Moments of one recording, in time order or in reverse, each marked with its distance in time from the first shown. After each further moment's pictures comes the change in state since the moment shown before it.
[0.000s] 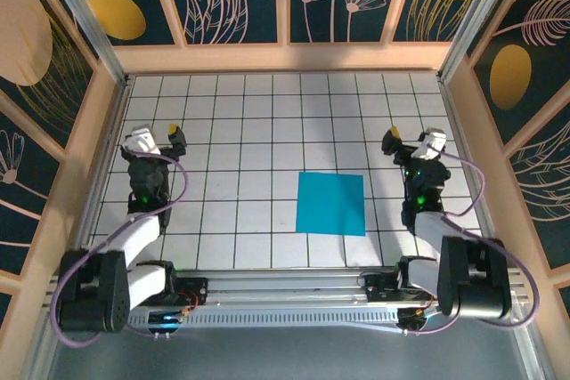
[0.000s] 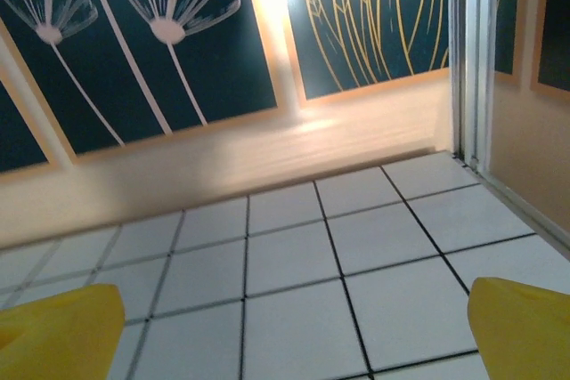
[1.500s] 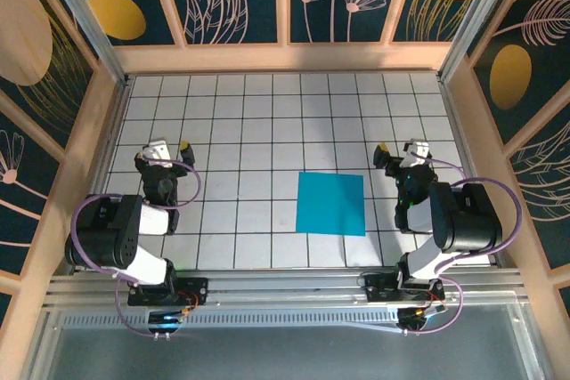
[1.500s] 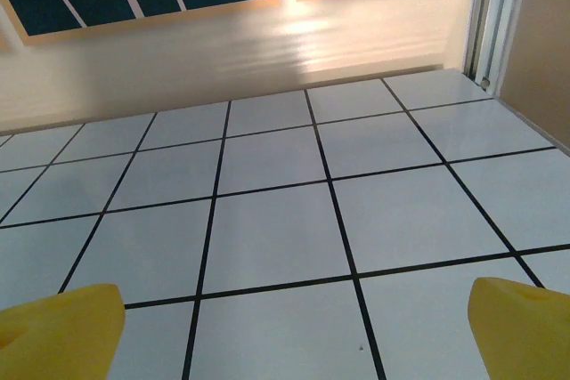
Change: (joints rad) left arm -0.001 0.422 -0.120 0.418 0.002 0.116; right arm 0.008 0.434 -0.088 0.387 -0.011 -0.120
